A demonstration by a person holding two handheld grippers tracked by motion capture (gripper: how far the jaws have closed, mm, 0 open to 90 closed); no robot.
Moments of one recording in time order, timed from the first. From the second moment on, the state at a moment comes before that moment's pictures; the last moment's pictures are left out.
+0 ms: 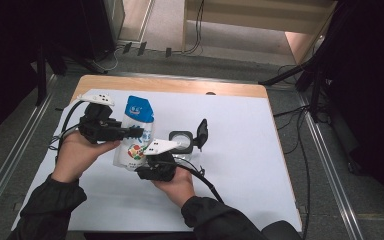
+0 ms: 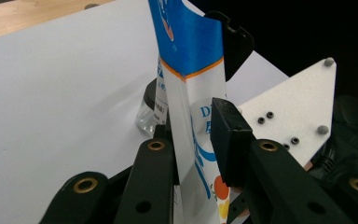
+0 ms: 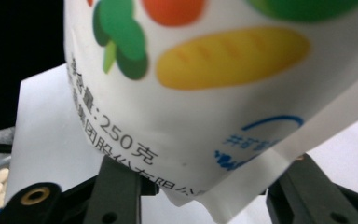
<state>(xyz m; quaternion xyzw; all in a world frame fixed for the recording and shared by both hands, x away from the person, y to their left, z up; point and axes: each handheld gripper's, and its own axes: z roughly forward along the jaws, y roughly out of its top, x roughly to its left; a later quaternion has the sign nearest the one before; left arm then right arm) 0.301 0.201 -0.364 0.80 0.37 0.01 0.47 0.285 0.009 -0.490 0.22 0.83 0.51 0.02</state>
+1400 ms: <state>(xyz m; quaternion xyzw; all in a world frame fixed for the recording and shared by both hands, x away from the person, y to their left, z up) 0.316 0.165 -0.388 0.82 0.34 -0.03 0.45 0.260 -0.007 -0.494 0.24 0.83 0.51 0.06</state>
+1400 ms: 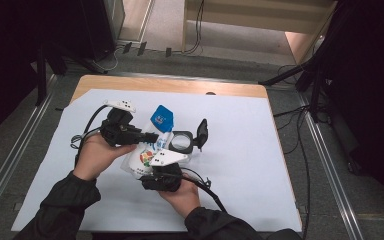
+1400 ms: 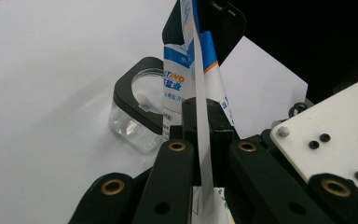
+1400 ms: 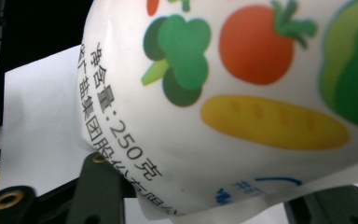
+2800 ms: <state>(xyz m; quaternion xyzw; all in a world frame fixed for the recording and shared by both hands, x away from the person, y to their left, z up) 0.334 0.140 -0.414 0.83 0.33 -0.08 0.43 0.263 -0.022 -0.506 0.28 0.82 0.50 0.03</state>
